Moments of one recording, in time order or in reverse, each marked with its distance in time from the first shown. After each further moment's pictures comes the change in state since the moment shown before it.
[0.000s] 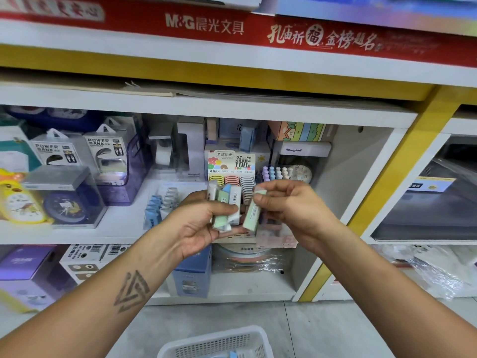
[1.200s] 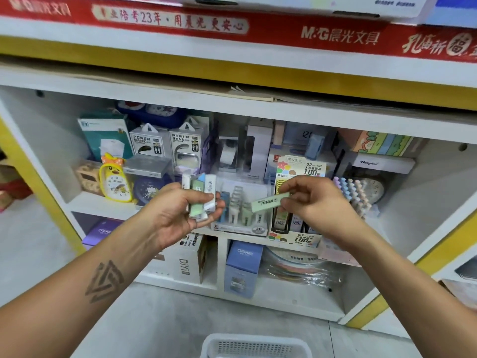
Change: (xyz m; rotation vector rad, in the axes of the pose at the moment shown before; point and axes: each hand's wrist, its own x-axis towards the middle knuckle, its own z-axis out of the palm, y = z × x) left_hand -0.070 0.055 -0.120 -0.096 0.321 0.151; right_hand 0.020 -0.005 0.075 -0.555 -0.130 -0.249
